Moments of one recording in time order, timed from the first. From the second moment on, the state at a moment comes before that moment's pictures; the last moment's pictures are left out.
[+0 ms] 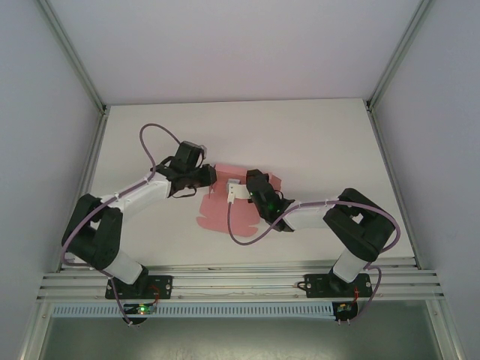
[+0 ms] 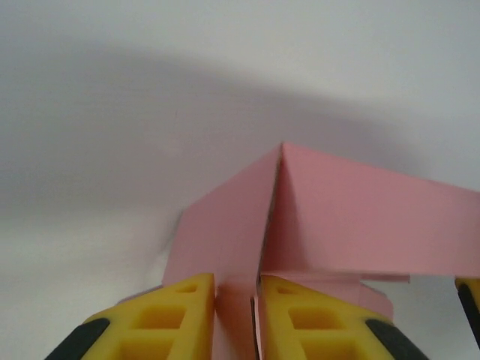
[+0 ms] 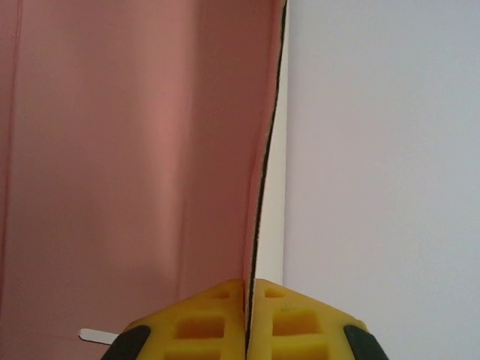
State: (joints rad) left arm -0.44 1.53 0.95 -0.30 0.22 -0.58; right arm 0.84 1.68 0.67 0.56 0.54 -1.20
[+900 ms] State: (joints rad) left arm -0.25 1.44 0.81 -0.36 0.10 -0.48; right arm 0.85 1.69 0.67 0.56 0.53 -1.20
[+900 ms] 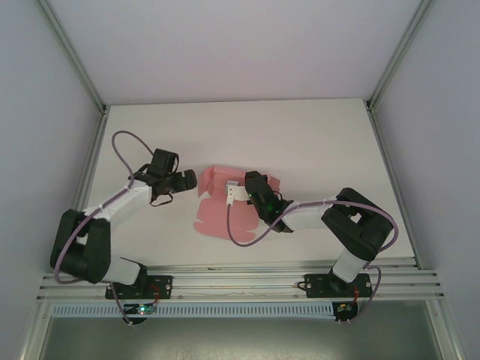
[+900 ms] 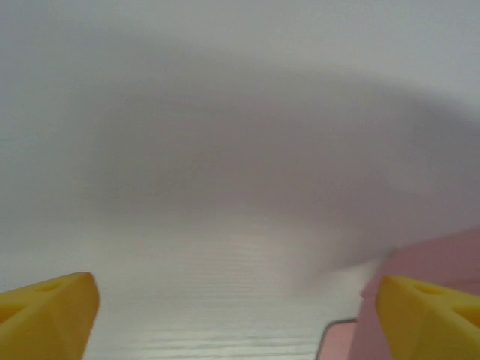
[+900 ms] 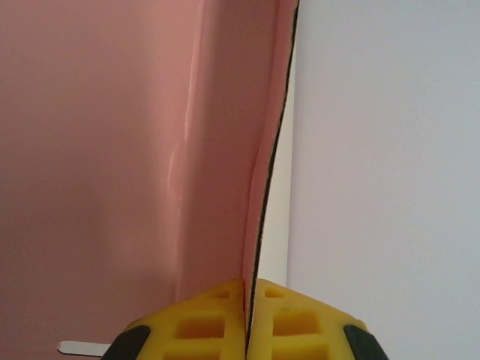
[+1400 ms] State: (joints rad) left arm -0.30 1.53 0.71 -0.05 0.43 -0.35; right arm 0.85 1.69 0.67 0.56 0.53 -1.20
